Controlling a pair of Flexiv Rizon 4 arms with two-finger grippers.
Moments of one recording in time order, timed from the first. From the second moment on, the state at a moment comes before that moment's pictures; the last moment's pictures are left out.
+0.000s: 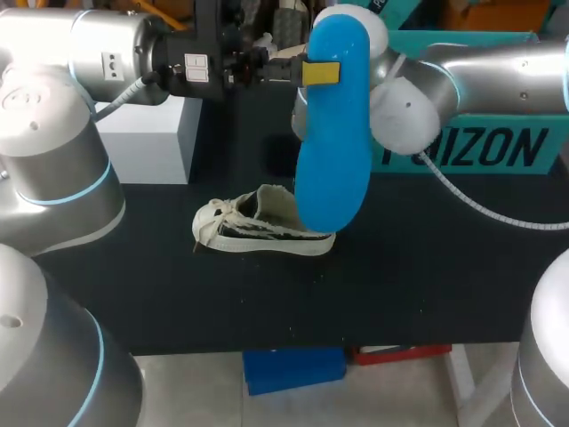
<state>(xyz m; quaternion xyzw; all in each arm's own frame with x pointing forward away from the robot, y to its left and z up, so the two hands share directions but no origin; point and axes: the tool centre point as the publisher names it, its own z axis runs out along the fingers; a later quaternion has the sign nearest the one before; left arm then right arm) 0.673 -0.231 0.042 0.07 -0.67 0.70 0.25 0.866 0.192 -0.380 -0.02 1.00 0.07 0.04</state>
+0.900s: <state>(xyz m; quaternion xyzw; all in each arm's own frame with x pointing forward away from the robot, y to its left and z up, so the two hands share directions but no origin) 0.673 -0.231 0.042 0.07 -0.67 0.70 0.25 0.876 0.224 -0.401 0.02 1.00 -0.04 0.00</state>
